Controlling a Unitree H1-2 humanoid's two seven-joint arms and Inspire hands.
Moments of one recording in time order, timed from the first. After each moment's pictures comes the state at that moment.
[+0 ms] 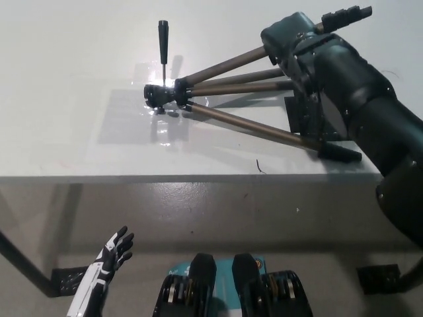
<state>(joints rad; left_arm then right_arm) 0.11 0.15 -0.01 -0.01 0.01 -0.19 -0.12 -1.37 -0.15 0.85 1.28 -0.84 0.03 0.12</state>
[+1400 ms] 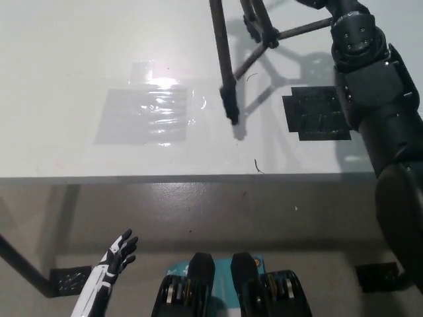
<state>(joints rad) 0.12 0.15 -0.03 0.00 0.03 -0.19 -0.13 -1.33 -0.10 -0.26 1.21 -0.41 -0.08 -0.19</state>
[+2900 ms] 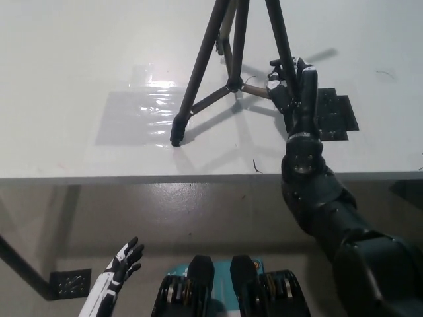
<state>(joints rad) 0.14 0.16 -0.05 -0.01 0.02 -0.20 -0.13 -1.06 0.05 -0.15 1.36 -0.23 -0.47 -0.46</state>
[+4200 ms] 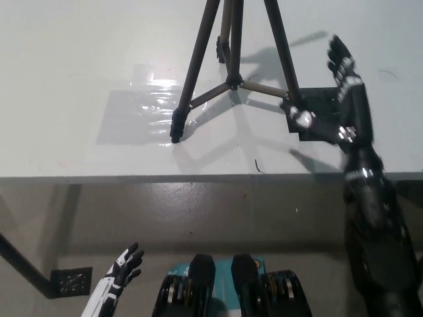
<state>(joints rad) 0.15 0.16 -0.05 0.00 0.03 -0.19 -0.13 -0.54 -0.02 -0.09 0.34 -0.10 -0.34 -0.04</state>
